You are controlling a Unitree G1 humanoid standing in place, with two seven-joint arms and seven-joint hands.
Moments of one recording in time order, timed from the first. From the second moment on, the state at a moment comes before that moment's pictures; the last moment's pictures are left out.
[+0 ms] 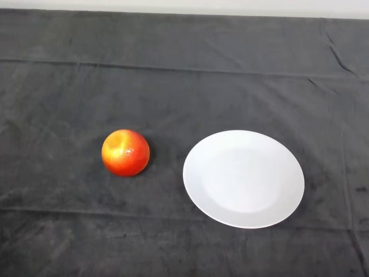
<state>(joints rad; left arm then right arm) -0.37 0.57 0.38 1.14 -0.27 -0.32 0.20 -0.44 -0.58 -0.86 1.18 0.82 0.50 0.71</state>
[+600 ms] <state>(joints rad) -0.39 0.57 0.38 1.14 -0.25 -0.31 0.19 -0.44 -0.58 -0.86 1.18 0.82 0.50 0.71</state>
